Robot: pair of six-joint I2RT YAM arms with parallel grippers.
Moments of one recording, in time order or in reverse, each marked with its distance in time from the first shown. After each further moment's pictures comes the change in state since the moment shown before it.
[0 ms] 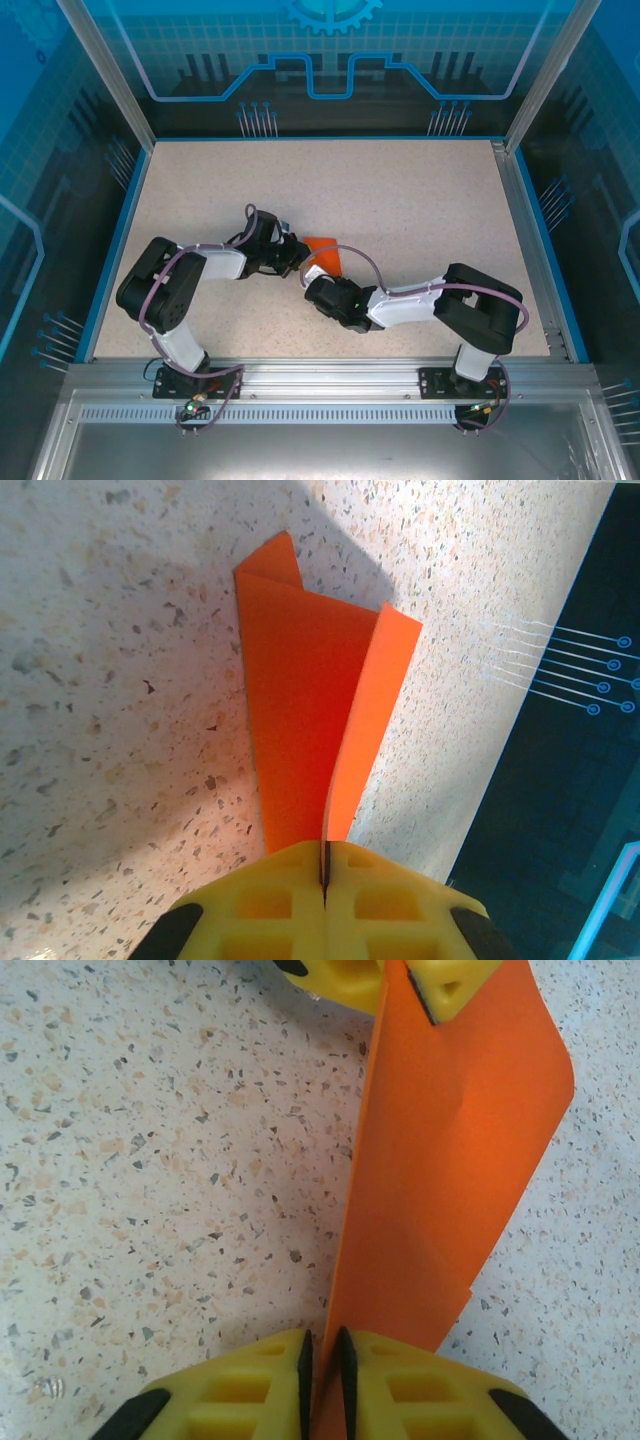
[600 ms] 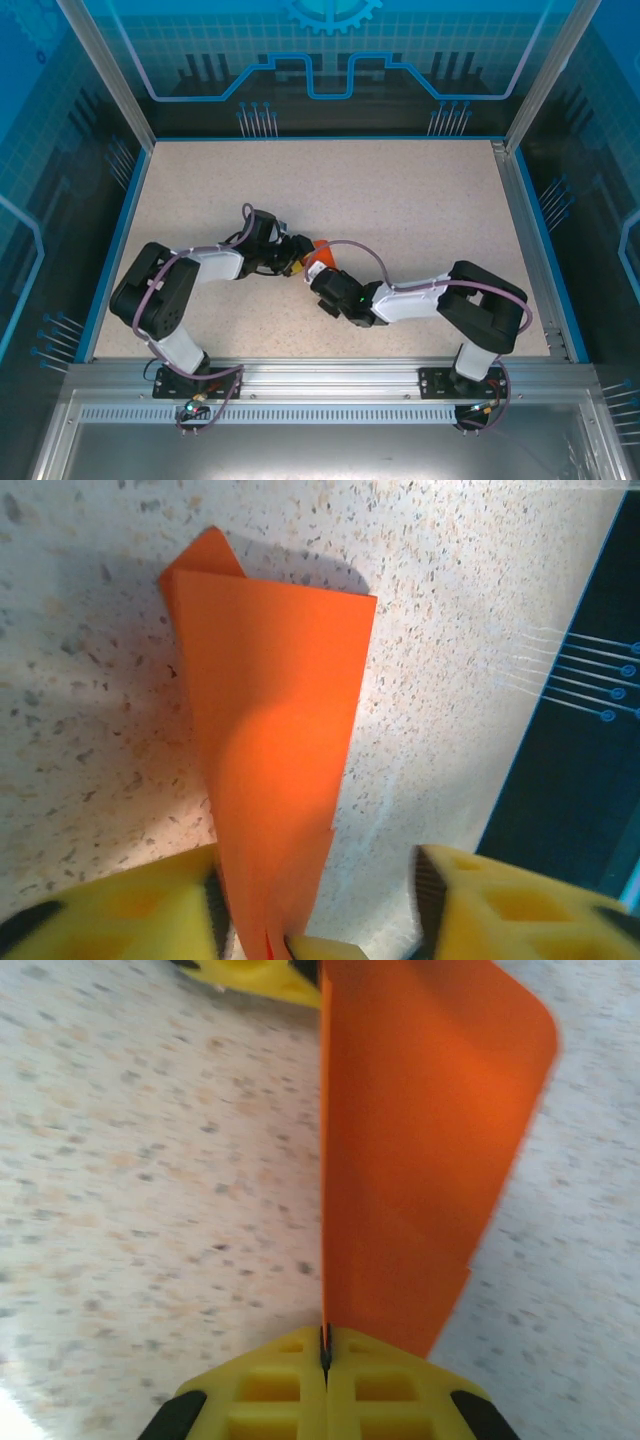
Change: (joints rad) left arm -0.001 -0.058 0.001 -0.090 -0.047 0.030; right arm -0.071 -0.028 -0.029 0.048 -0.164 -0.005
